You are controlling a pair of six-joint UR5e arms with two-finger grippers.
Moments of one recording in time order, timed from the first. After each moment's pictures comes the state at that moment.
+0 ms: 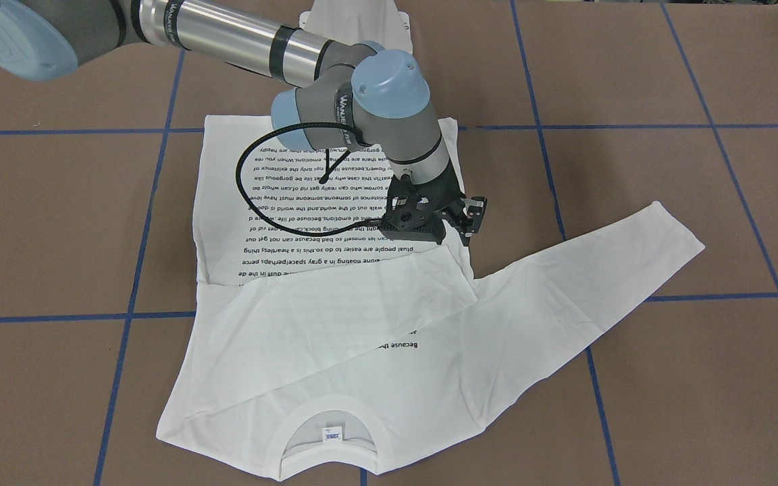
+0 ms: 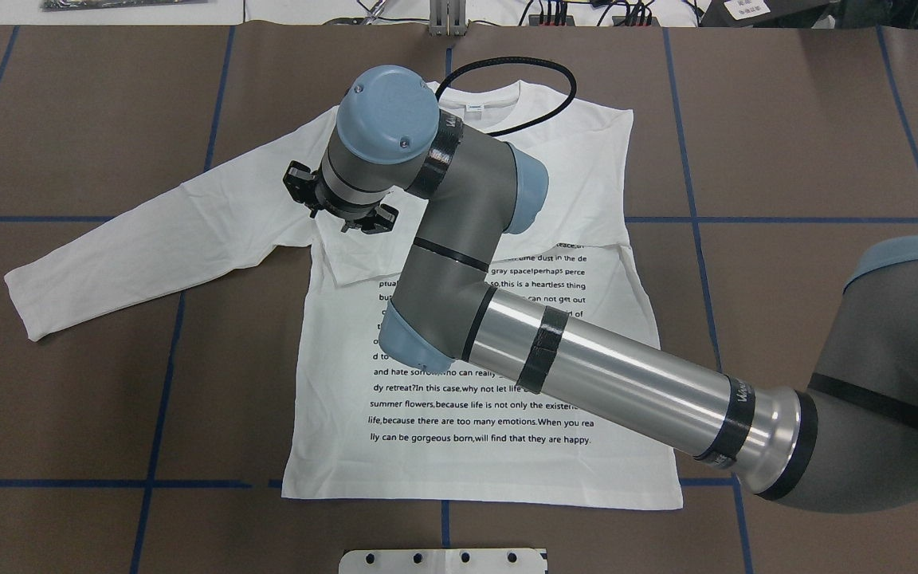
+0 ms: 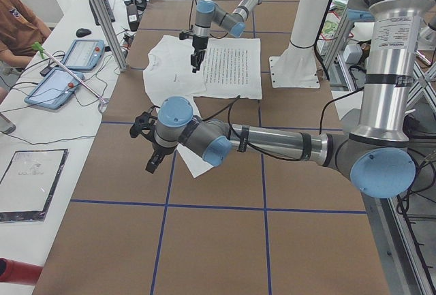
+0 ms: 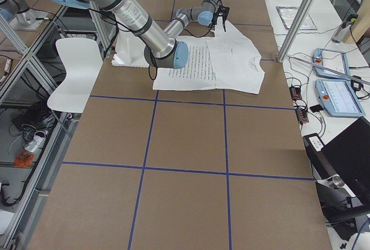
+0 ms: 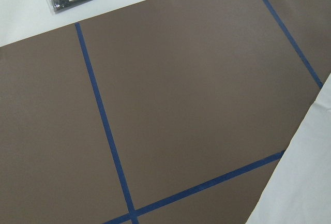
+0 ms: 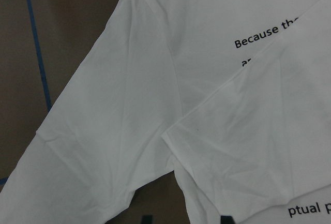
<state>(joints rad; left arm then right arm) -1.52 -1.62 -1.62 -2.06 -2.37 -0.10 0.55 -0.48 1.16 -1.11 1.88 1.63</state>
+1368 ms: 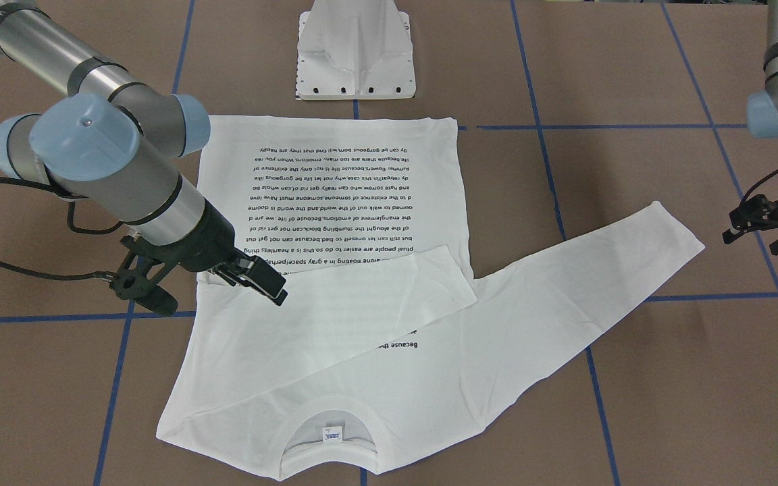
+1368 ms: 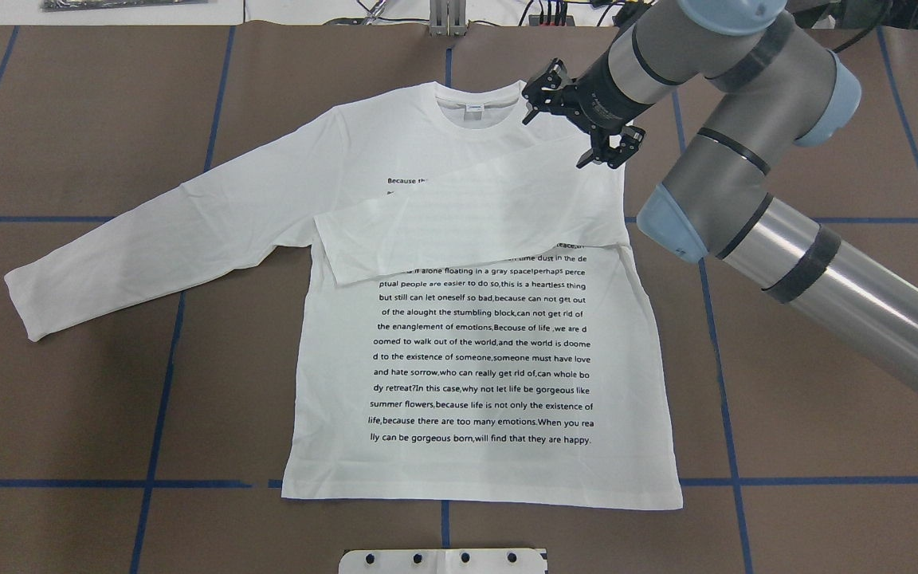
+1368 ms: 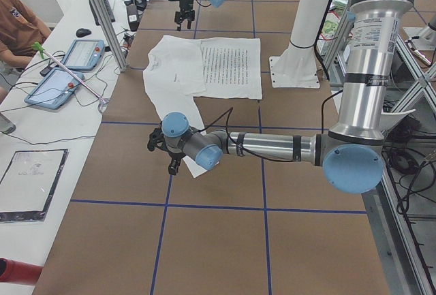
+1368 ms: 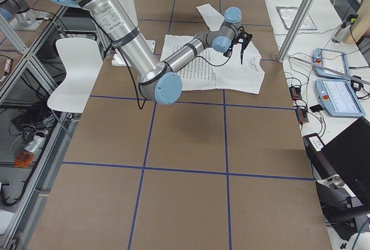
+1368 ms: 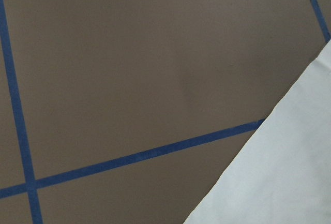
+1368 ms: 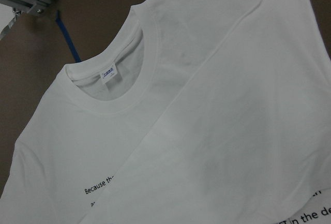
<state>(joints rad) -1.24 -1.65 -1.44 -2.16 -2.37 -0.40 0.88 -0.93 1.49 -1.12 2.18 1.66</state>
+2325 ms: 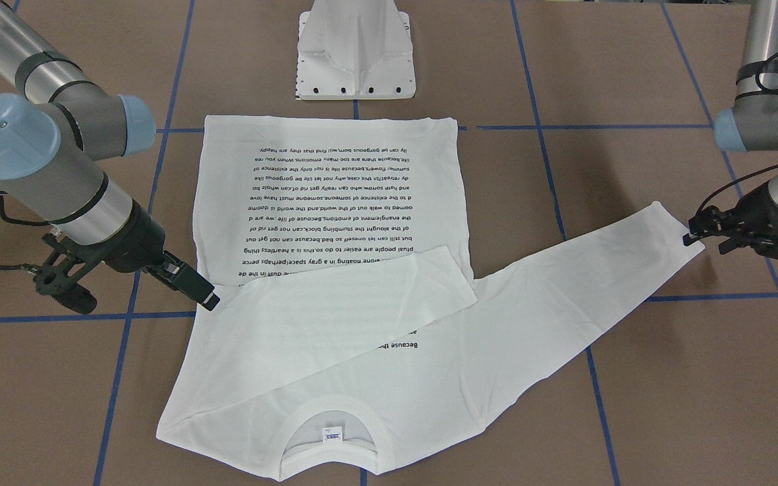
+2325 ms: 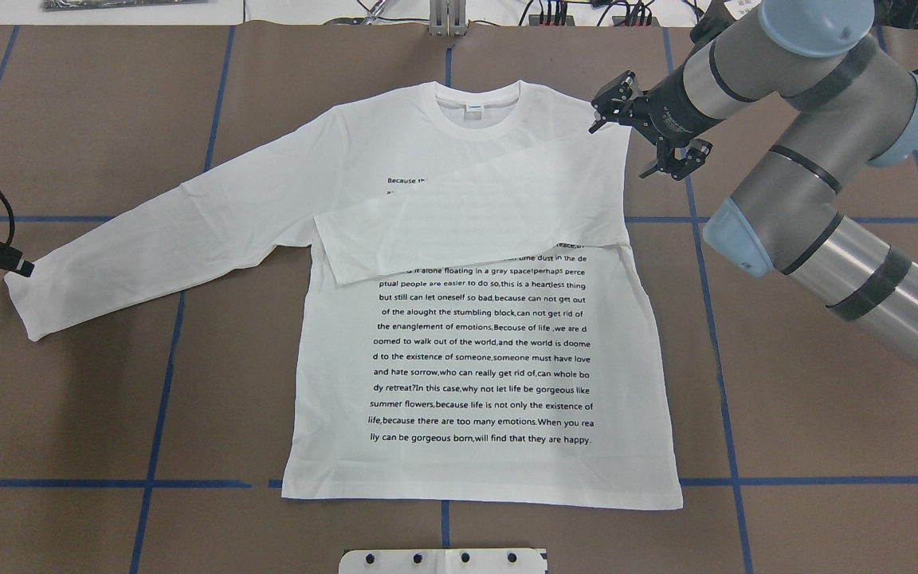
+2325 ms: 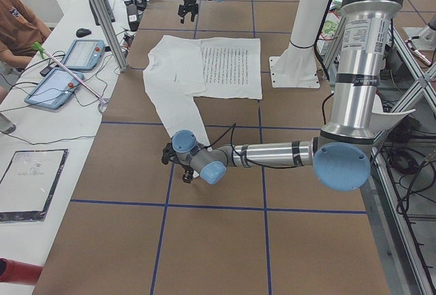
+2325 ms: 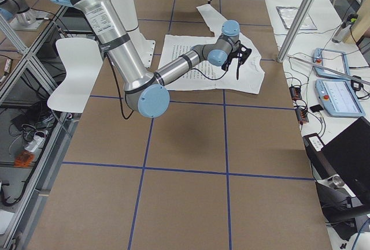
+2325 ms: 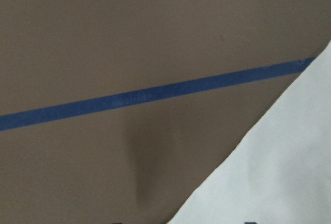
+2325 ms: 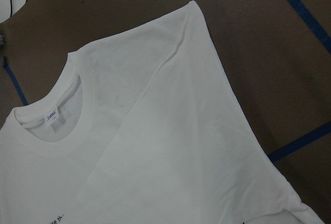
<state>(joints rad) -1.12 -1.65 -1.31 -2.33 -2.37 -0.51 0.92 -1.04 1.54 -1.11 2.17 1.66</state>
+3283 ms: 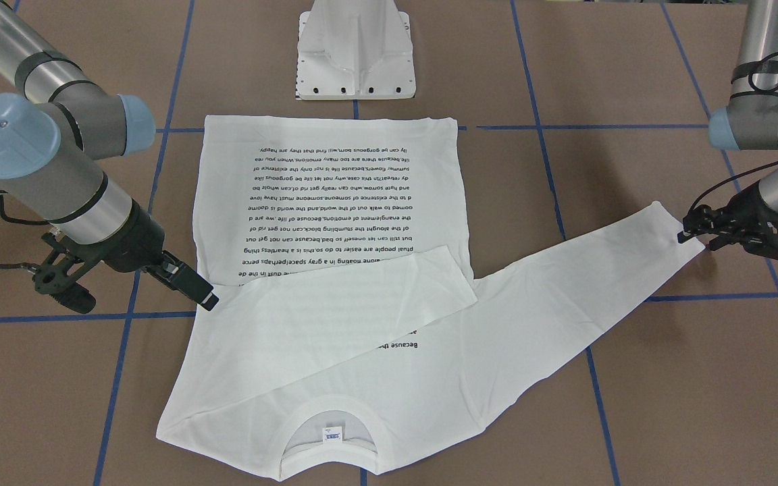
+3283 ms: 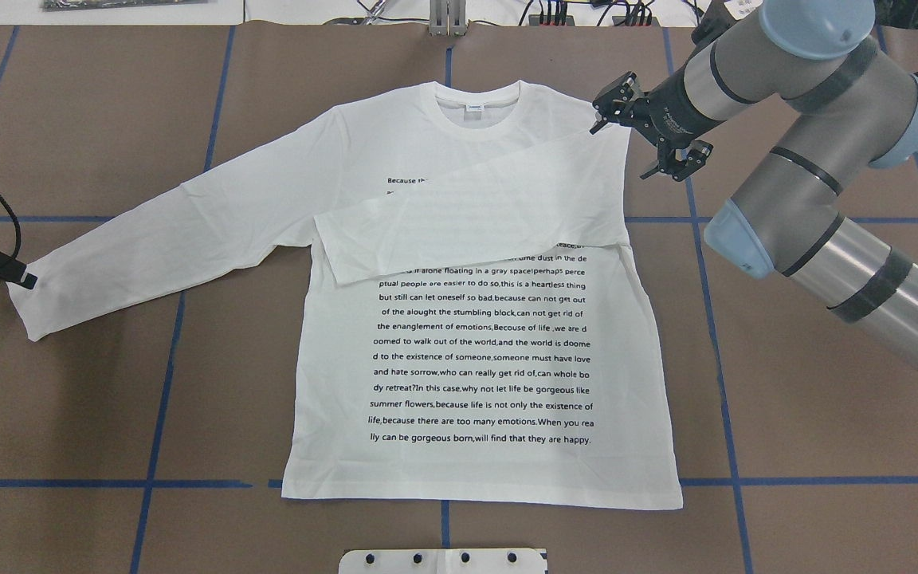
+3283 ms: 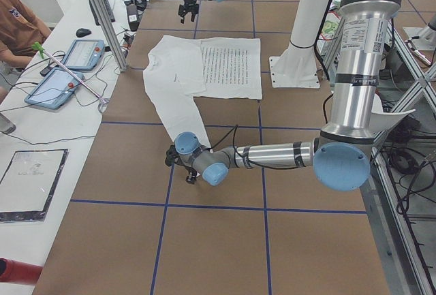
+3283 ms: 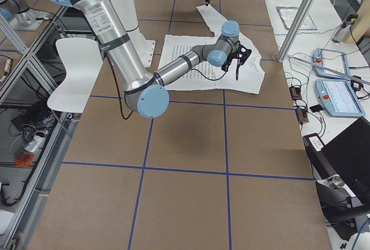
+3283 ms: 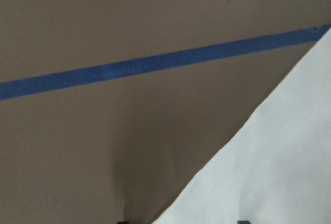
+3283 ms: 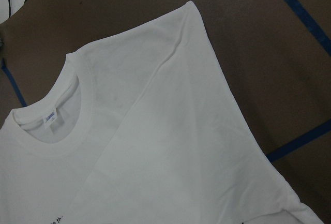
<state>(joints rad) -1.09 -1.64 -1.30 -2.34 -2.36 -0.51 0.92 -1.04 1.54 -1.11 2.16 1.67</state>
